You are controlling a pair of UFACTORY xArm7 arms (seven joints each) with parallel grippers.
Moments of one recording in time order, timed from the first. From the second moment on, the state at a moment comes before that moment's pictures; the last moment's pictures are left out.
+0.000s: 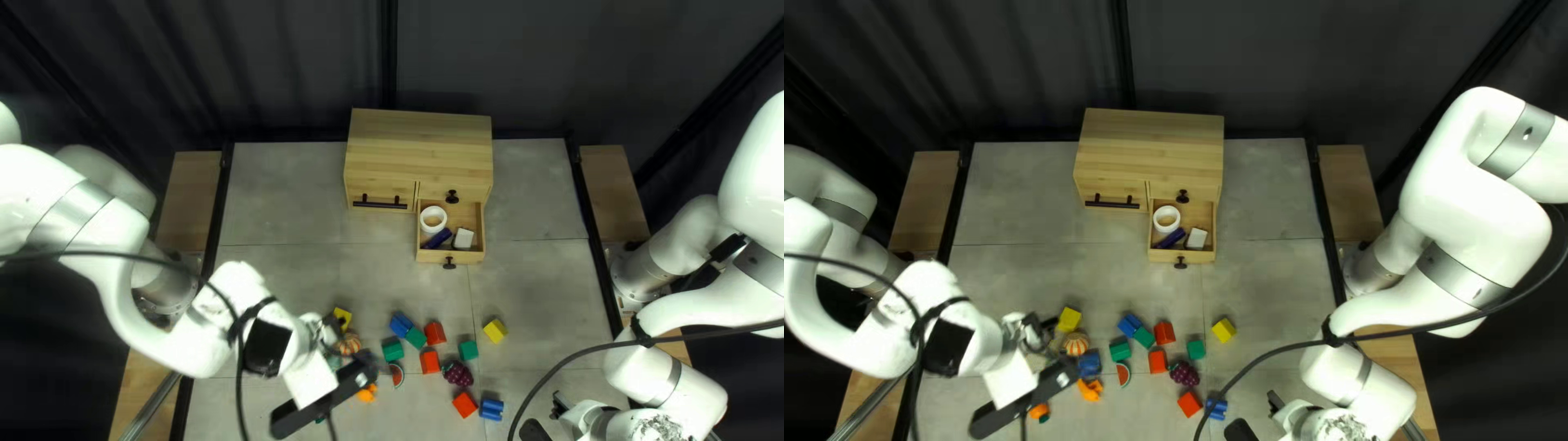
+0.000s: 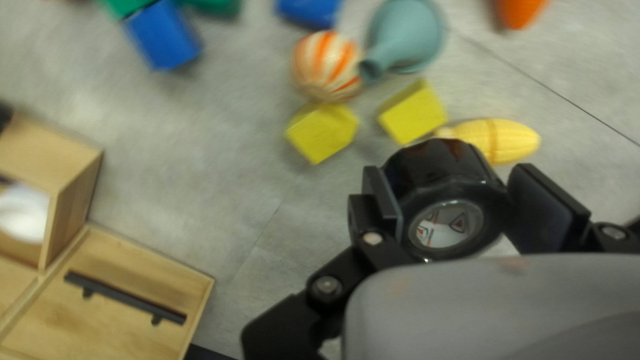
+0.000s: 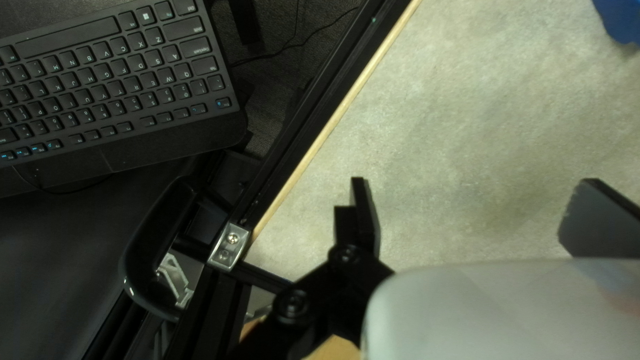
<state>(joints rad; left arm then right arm) -0.14 -0.11 -0.33 0.89 0.19 1.00 0.33 0.67 0.03 0.24 0.79 -0.03 0.80 0.37</state>
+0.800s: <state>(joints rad) -0.06 0.05 -0.25 1.07 0.21 0.99 0.16 0.67 0.03 0.24 0.79 -0.03 0.80 0.37</state>
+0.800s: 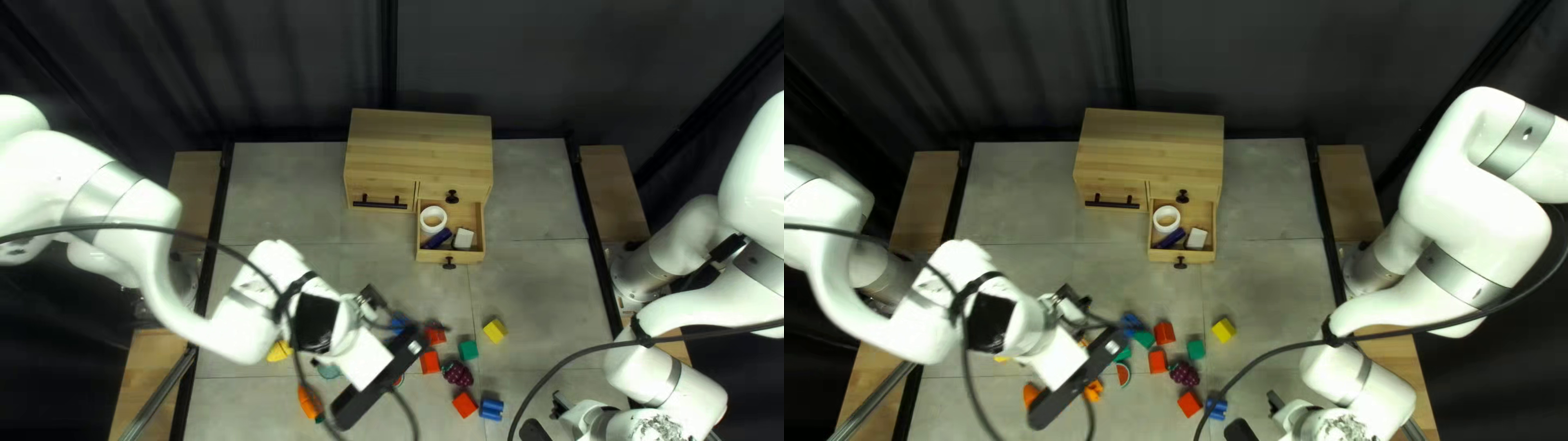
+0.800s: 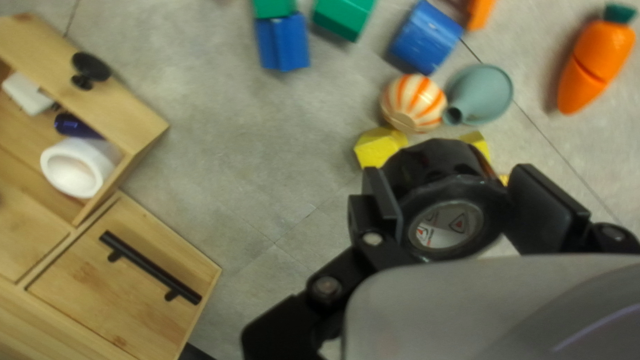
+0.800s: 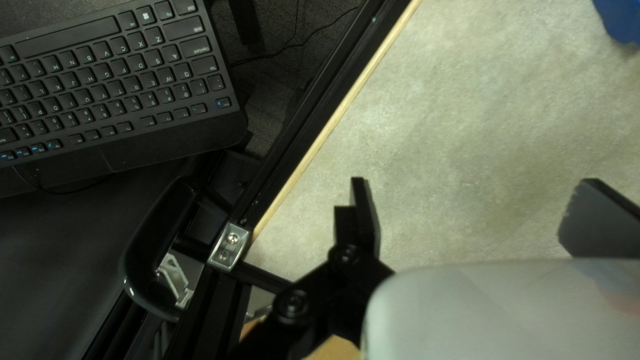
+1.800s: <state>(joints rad) 0.09 0.32 -0.09 1.30 0.22 0.73 0.07 0.67 0.03 0.24 0.79 -0.03 0.80 0.37</state>
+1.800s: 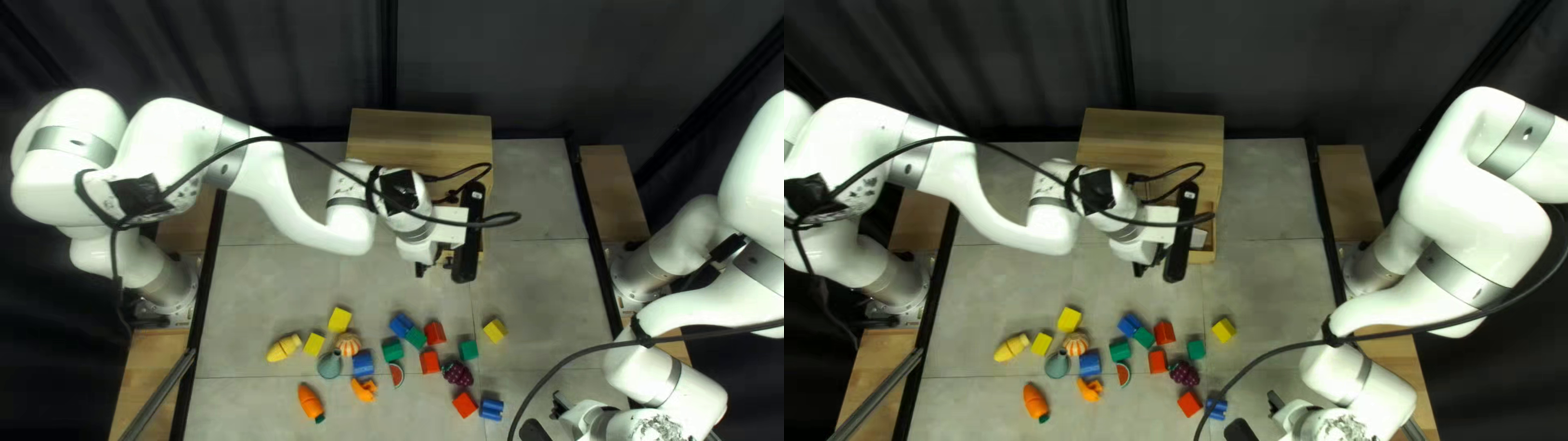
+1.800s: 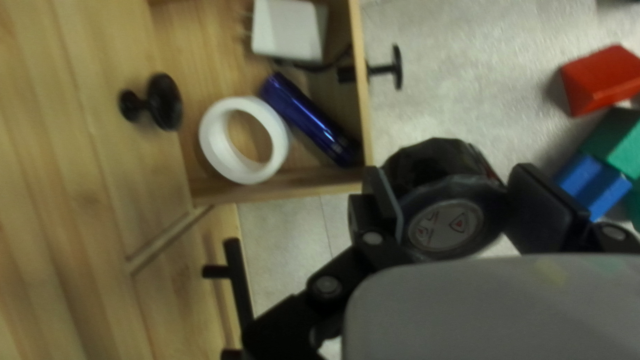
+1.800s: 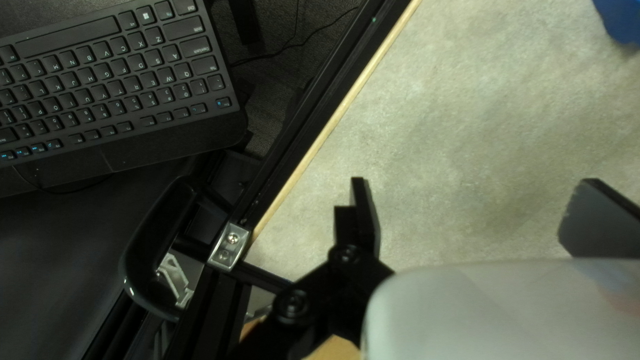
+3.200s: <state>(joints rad) 0.07 0.61 -0.03 1.64 0.28 0.81 0.01 0.67 0.03 0.24 0.79 -0.03 0.80 0.37</state>
